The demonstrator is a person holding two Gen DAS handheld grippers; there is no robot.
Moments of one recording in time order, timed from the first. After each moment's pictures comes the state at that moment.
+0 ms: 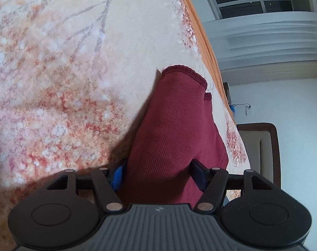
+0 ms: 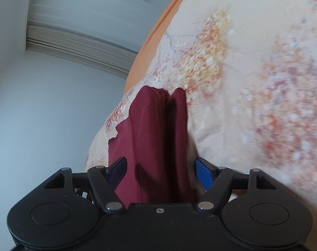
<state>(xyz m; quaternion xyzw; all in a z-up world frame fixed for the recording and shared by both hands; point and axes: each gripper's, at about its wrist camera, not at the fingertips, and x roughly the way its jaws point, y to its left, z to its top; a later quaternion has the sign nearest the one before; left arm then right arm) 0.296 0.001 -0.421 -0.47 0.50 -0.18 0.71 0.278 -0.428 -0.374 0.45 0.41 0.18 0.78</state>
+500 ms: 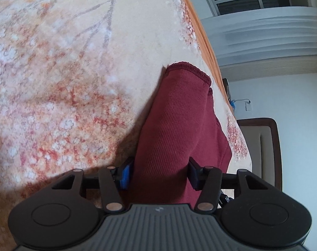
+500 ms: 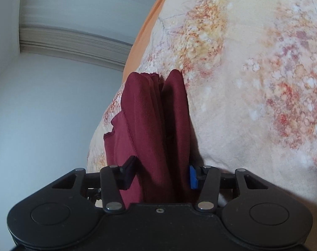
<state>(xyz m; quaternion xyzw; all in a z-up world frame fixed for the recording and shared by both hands) 0.285 0.008 -0.422 -0.46 0.51 -0.19 0.71 0.282 -0.417 -0.384 0.47 0.43 0.18 0.75</state>
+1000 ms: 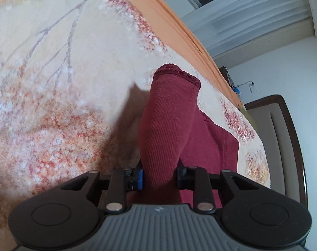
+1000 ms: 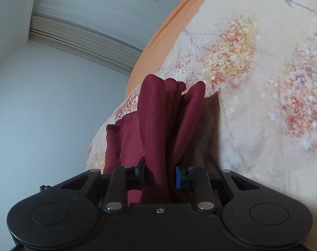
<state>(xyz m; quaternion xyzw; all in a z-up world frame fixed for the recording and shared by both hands) 0.279 -0.007 -0.352 -0.35 0.50 -0.20 0.77 0.256 -0.398 -0.326 0.43 0.41 0.18 0.79</state>
